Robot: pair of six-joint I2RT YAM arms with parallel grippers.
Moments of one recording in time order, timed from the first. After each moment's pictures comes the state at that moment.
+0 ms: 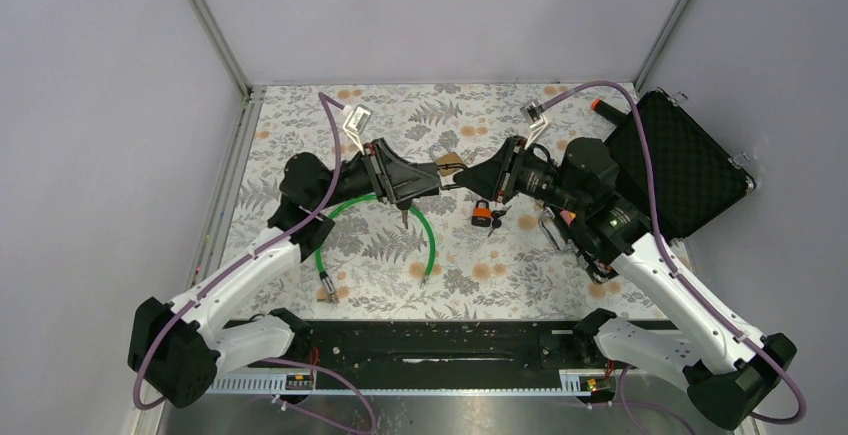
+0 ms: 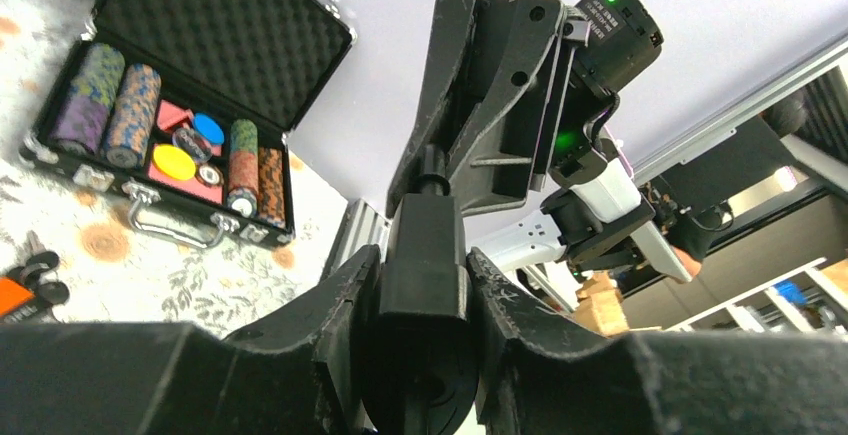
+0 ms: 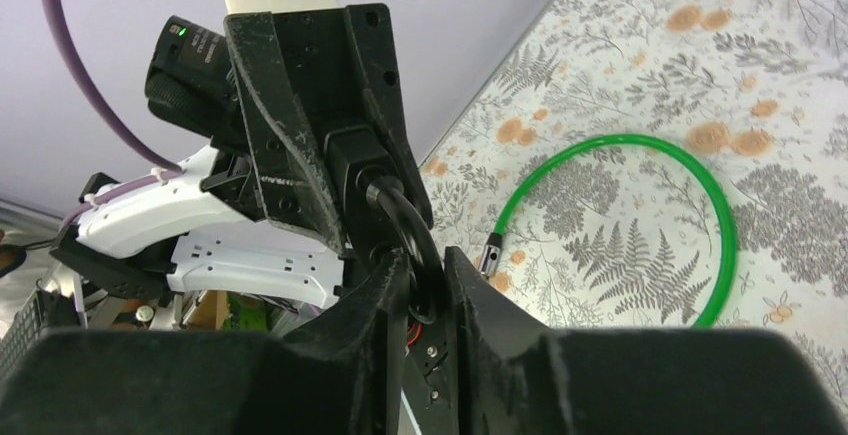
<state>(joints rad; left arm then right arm) -0.57 1.07 0.80 0.56 0.74 -1.02 0.64 0.97 1.03 -0.10 -0.46 0.71</state>
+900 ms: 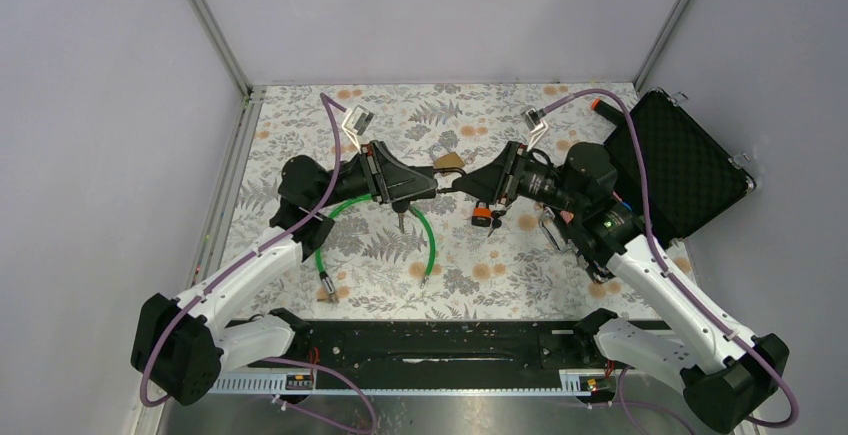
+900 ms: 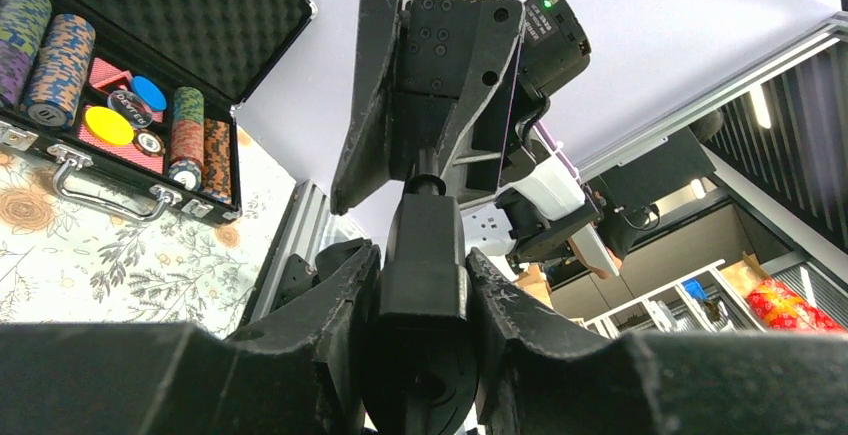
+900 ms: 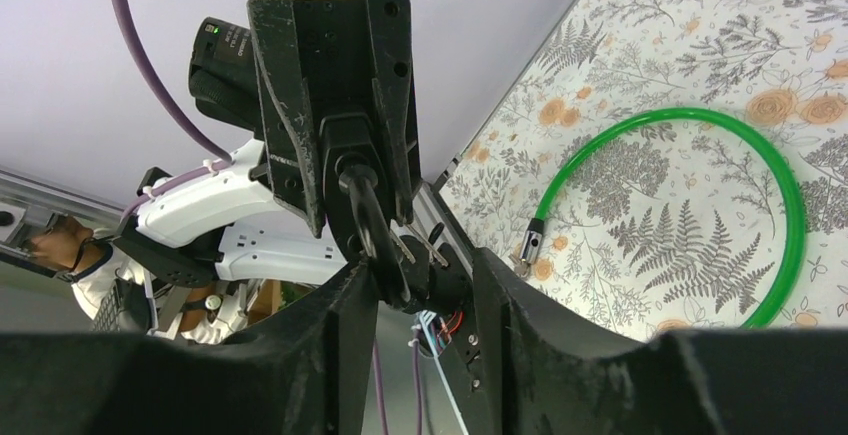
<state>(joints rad) -0.53 1.10 0.76 0.67 0.81 -1.21 0.56 0.98 0.92 0.01 -0.58 0.85</state>
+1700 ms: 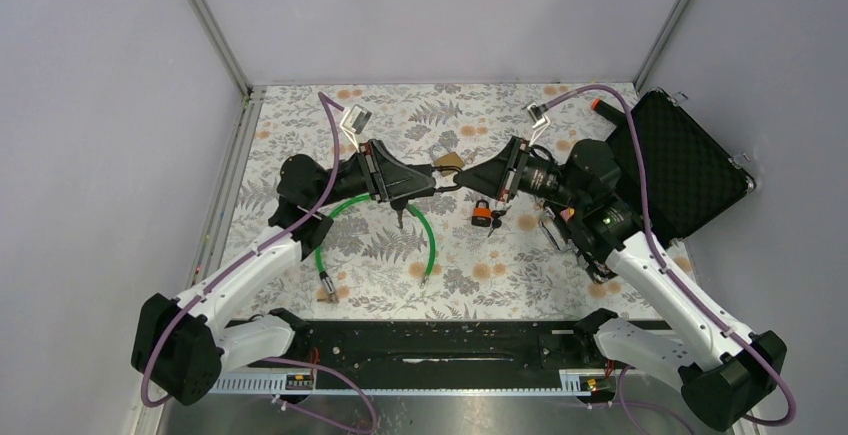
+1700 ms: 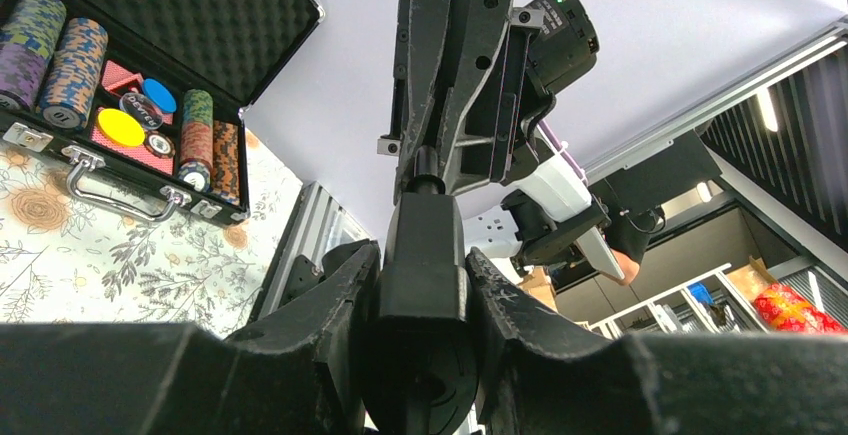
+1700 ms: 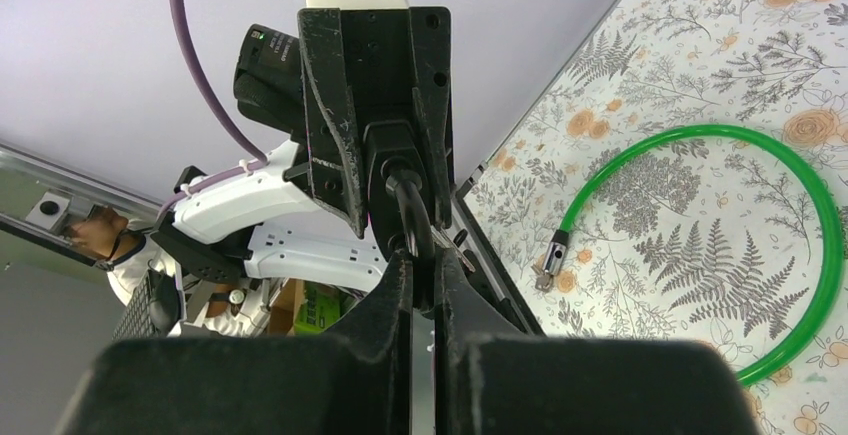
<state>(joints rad) -0.52 1.10 0.75 0.67 0.83 -1.21 0.55 0.99 0.93 0.09 -0.64 0.90</state>
